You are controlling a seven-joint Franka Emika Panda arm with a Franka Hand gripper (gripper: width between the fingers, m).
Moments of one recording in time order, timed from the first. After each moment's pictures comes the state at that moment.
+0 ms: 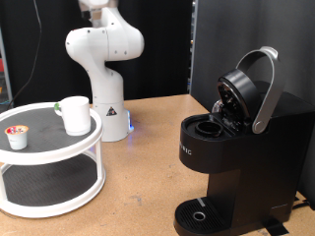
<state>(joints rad) -0.03 -0.76 -0.20 -2.37 -0.06 1.58 -1.04</state>
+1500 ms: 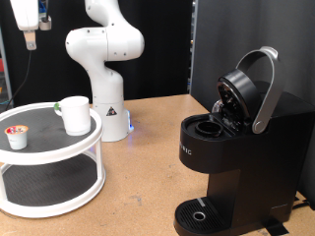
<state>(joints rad) -0.08 -0.66 -0.44 -2.37 -0.25 1.76 -1.24</state>
